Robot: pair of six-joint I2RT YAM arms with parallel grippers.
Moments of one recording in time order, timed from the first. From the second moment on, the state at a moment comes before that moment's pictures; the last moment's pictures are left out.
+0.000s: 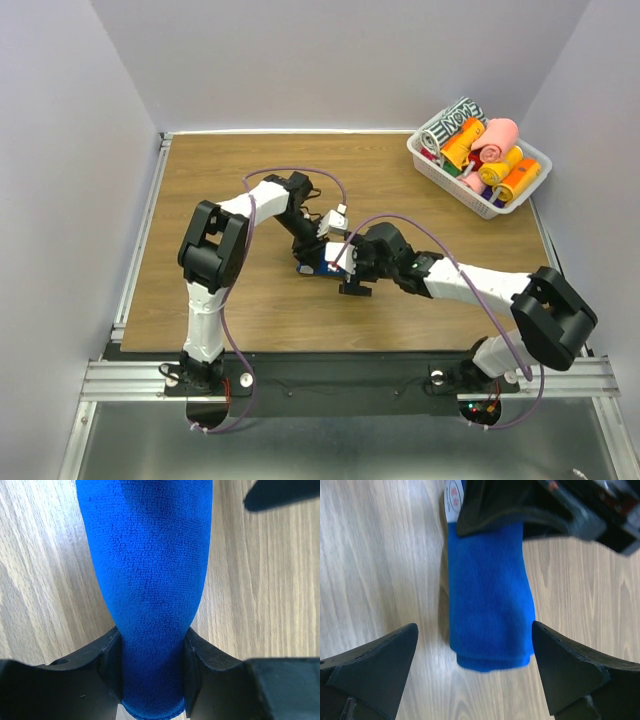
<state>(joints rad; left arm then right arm) -0.49 2.07 1.50 -0.98 0.77 1.13 0.79 1.43 0.75 -0.01 -0.23 -0.71</state>
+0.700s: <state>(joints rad) -0.46 2.11 1.53 -1.05 0.82 1.15 0.81 1.59 0.77 0.19 -0.16 -0.77</state>
